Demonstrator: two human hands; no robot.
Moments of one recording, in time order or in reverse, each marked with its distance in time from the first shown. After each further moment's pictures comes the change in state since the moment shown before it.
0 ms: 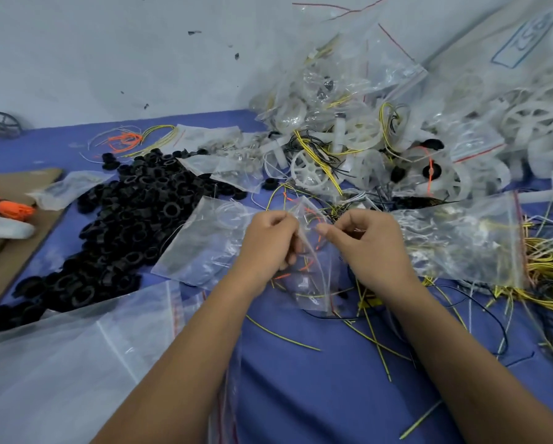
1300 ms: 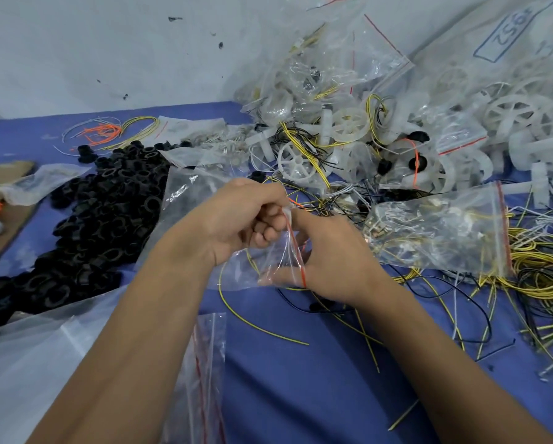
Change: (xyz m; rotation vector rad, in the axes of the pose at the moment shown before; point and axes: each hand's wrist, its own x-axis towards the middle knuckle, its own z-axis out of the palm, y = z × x) left_hand -0.009 0.064 -0.030 -0.043 -0.266 -0.183; right_hand -0.014 -0.027 0.010 -0.516 -0.340 -0.252
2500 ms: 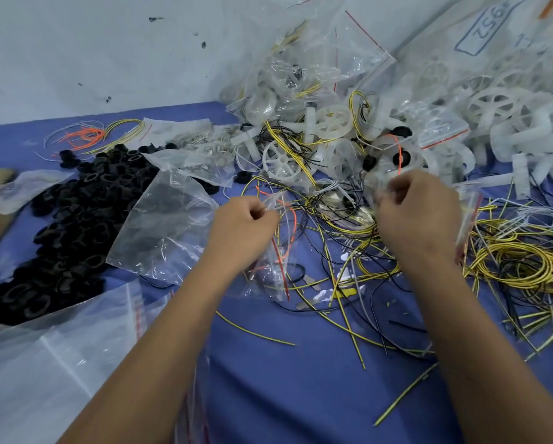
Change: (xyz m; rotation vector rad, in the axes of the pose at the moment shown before) left_hand 0.033 -0.054 0.021 0.498 0.426 0.284; right_hand -0.010 0.064 -0.053 -0.140 0.604 0.607
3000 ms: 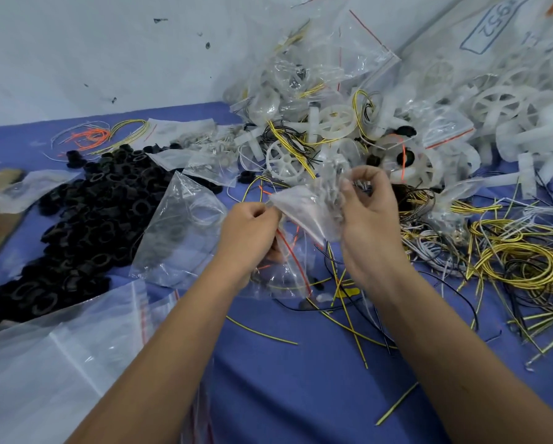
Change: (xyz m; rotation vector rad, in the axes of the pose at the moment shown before) left_hand -0.007 0.006 0.011 -0.444 -0.070 -0.259; right_hand -0.034 -0.045 0.028 1.272 -0.268 0.256
